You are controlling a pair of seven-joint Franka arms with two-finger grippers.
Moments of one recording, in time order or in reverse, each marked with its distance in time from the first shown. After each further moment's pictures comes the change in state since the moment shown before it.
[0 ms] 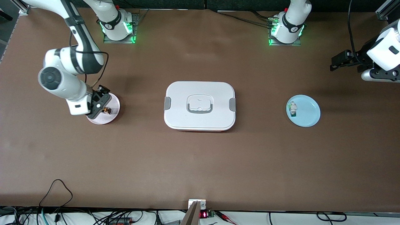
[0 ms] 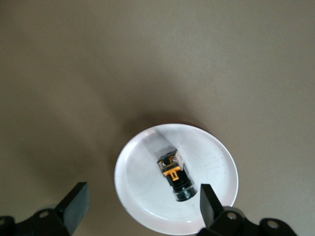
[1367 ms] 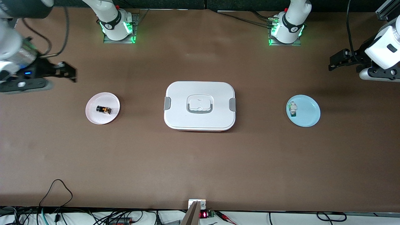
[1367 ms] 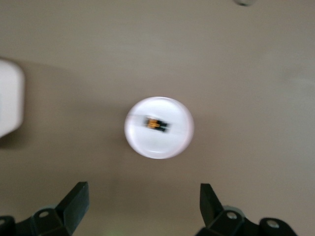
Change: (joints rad) left arm -0.001 0.002 -0.014 0.013 0.000 0.002 -0.002; right arm 0.130 -0.146 -0.158 0.462 -0.095 -0.547 0.688
